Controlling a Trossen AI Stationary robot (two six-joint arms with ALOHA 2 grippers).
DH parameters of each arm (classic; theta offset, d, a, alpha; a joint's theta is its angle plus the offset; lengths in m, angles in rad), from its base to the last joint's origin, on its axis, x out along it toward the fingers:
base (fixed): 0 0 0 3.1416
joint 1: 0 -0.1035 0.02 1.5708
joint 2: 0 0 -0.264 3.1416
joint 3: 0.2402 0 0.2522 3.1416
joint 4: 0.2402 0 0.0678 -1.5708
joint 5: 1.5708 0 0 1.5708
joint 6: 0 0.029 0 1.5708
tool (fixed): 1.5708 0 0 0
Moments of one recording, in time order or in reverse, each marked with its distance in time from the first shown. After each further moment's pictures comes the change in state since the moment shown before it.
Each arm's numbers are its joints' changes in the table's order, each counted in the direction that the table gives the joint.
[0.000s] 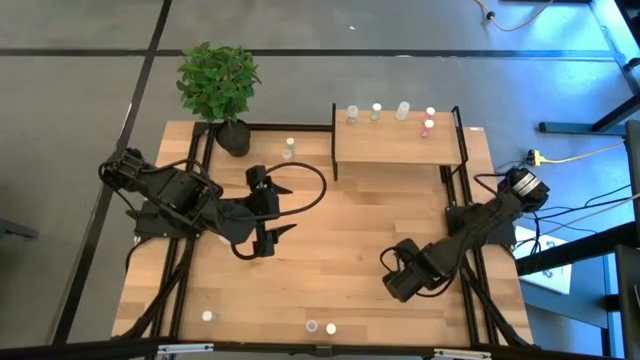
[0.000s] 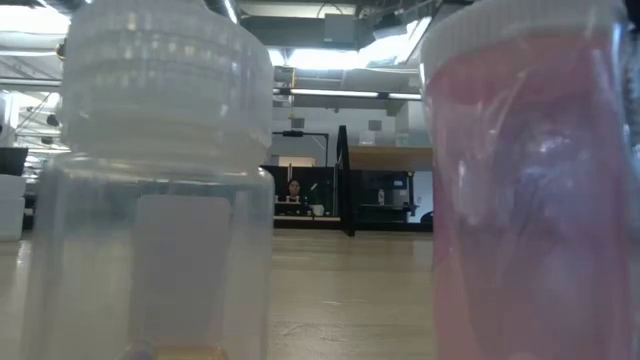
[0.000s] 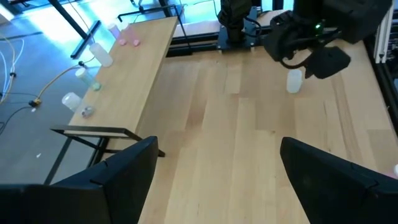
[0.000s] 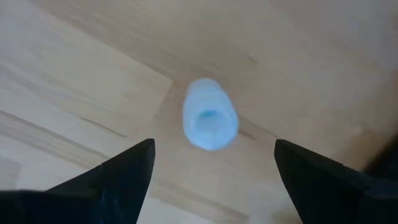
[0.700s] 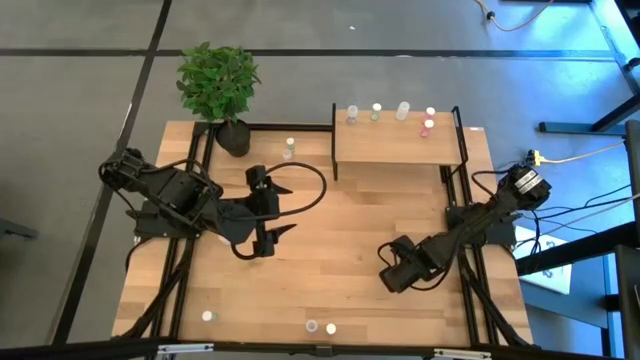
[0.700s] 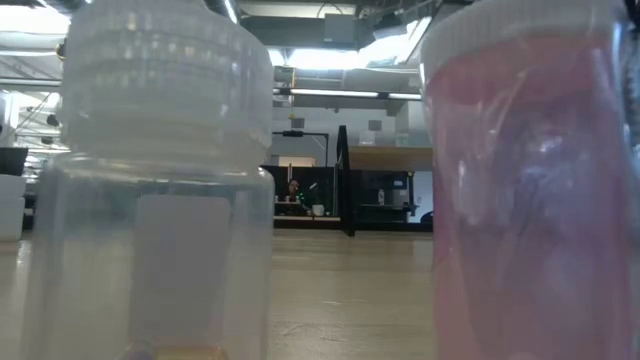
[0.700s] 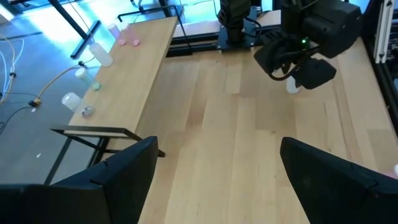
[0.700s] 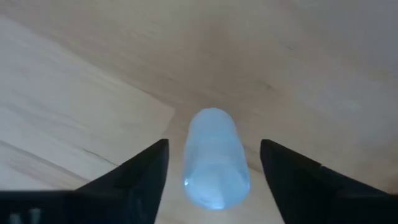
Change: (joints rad) left arm 0.000 0.000 0.000 0.000 0.000 0.000; right arm 0.049 -0.029 -0.167 -0.208 0.013 -0.051
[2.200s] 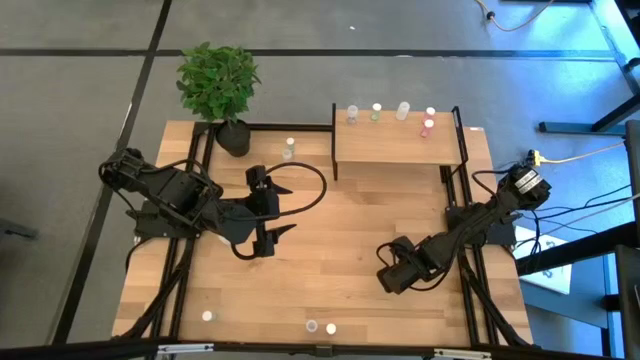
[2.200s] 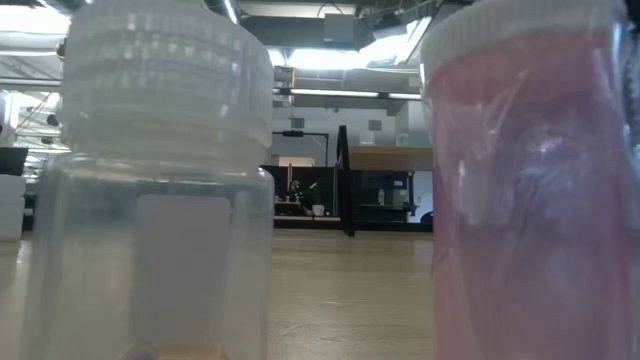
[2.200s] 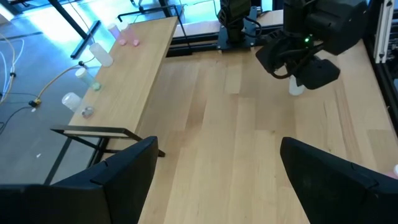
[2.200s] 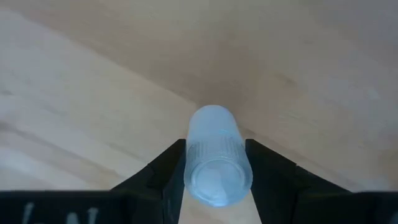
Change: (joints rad) left arm 0.000 0.000 0.000 0.000 0.000 0.000; right arm 0.000 0.000 0.033 -0.008 0.002 0.053
